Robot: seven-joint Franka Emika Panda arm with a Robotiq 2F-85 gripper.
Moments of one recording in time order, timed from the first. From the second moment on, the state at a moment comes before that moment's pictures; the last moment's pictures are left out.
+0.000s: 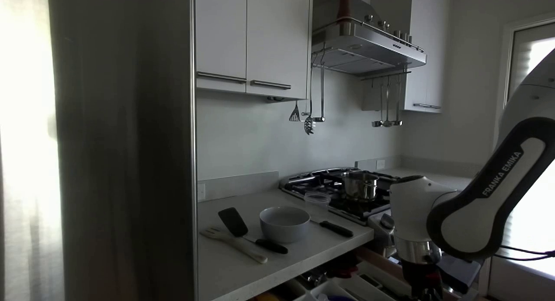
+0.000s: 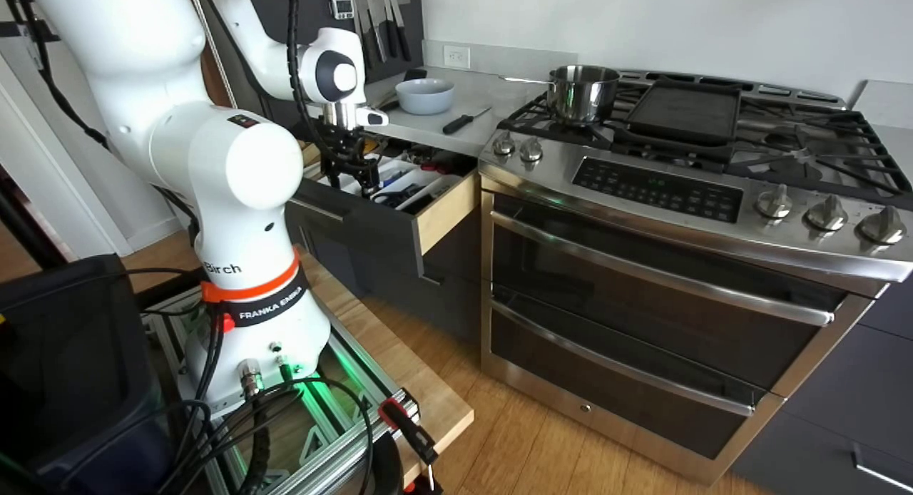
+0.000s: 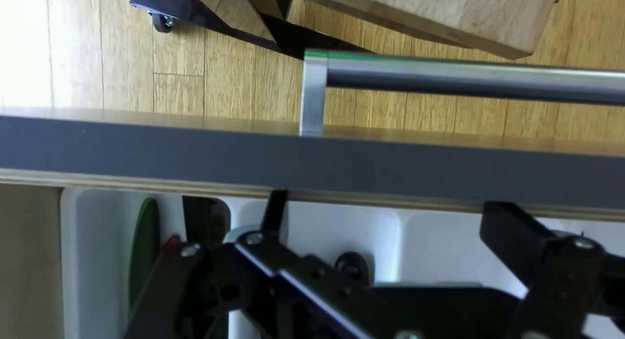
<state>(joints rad) 0.36 -0.11 0.33 -2.75 0.12 2.48 0.24</state>
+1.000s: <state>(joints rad) 0.37 -0.08 0.35 -2.73 0.20 2.26 0.20</state>
